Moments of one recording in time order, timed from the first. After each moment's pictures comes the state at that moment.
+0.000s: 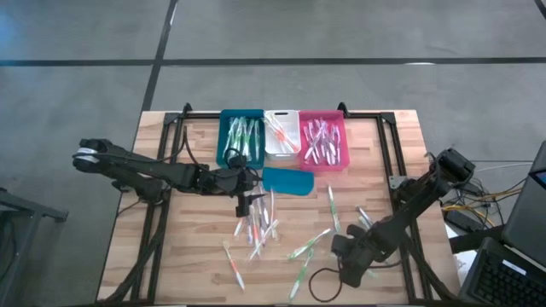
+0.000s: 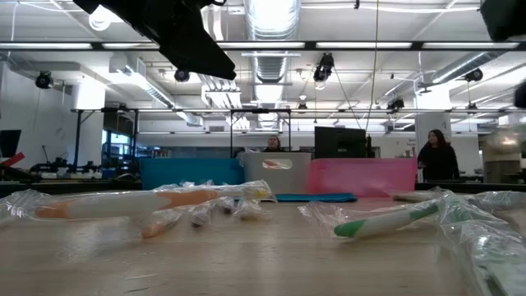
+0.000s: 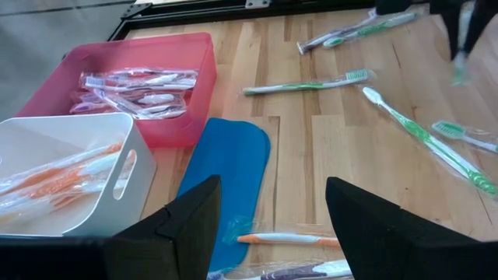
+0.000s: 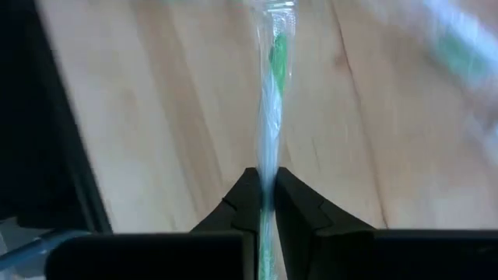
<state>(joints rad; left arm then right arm) -0.15 1.28 0.84 -0.08 -0.29 -0.03 0.77 1.61 0.94 -0.53 0.08 1.13</state>
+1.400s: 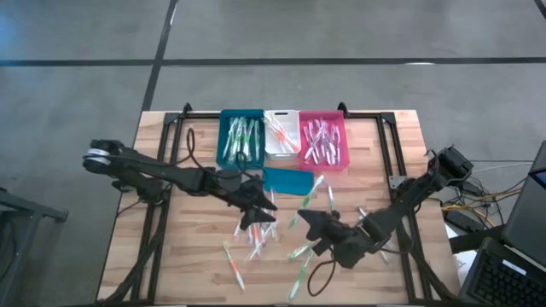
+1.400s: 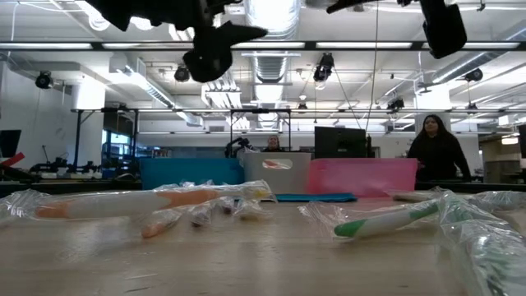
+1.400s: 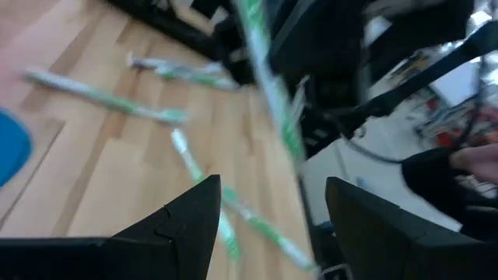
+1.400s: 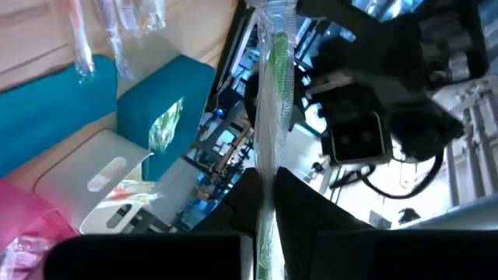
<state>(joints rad) -0.15 1.40 0.85 0.28 0.20 -0.61 0.66 1.61 1.01 -0.01 1.15 -1.49</state>
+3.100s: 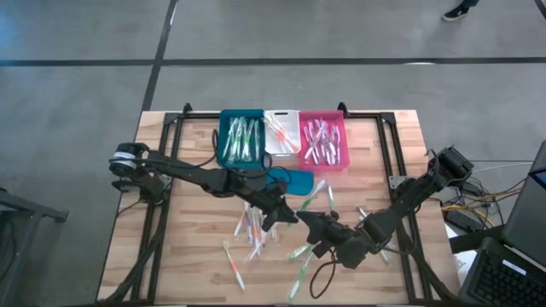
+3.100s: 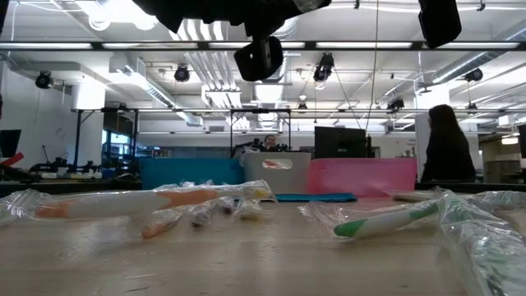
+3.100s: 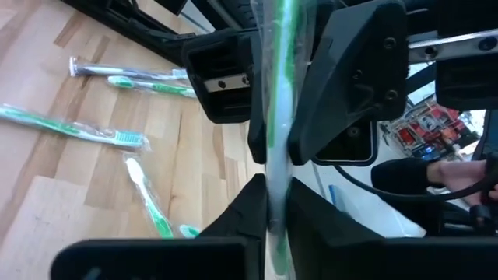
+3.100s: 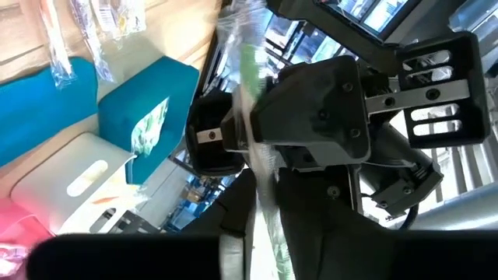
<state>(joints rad) -0.13 1.65 1.09 0.32 0.33 -0.65 0.66 1.61 1.01 0.09 1.15 -1.58</state>
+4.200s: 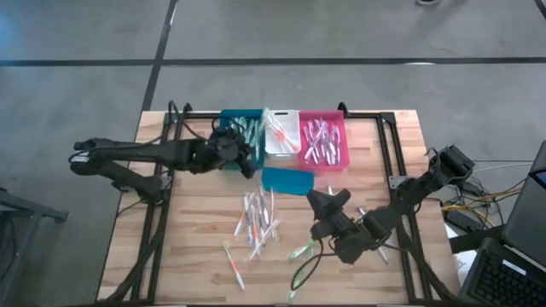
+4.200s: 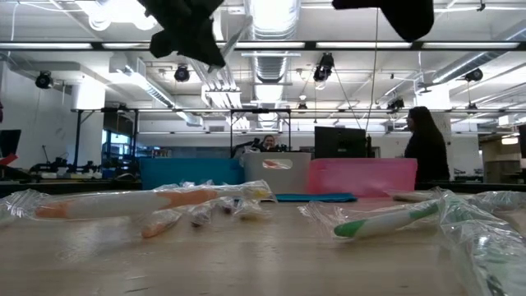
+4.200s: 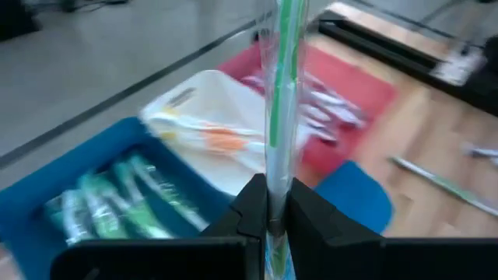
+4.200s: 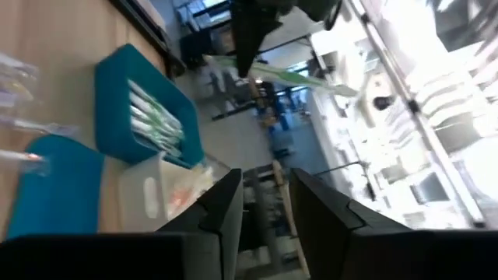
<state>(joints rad) 0.05 1.24 1.09 -0.45 -0.55 -0.46 0.63 1.58 1.01 0.06 1.45 -0.64</state>
